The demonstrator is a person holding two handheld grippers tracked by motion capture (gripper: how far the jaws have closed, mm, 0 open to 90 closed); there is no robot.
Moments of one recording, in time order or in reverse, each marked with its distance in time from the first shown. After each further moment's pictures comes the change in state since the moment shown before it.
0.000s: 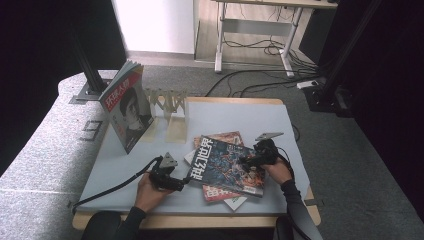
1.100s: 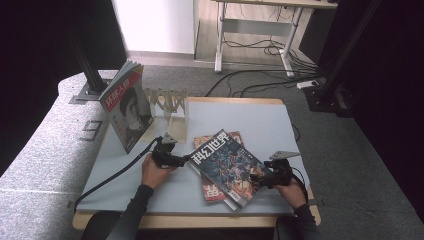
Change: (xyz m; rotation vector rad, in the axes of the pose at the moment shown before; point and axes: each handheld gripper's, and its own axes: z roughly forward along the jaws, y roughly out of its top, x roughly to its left) left arm 0.054 0.035 0.031 -0.007 0.074 -0.111; right arm 0.024 -0.055 -0.048 -0.045 0.015 0.049
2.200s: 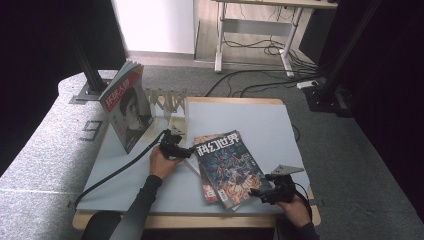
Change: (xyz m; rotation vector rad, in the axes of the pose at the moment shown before) left arm -0.001 0.021 0.024 0.045 0.054 0.020; right arm 0.035 -0.029 -0.022 0.007 -0.012 -0.023
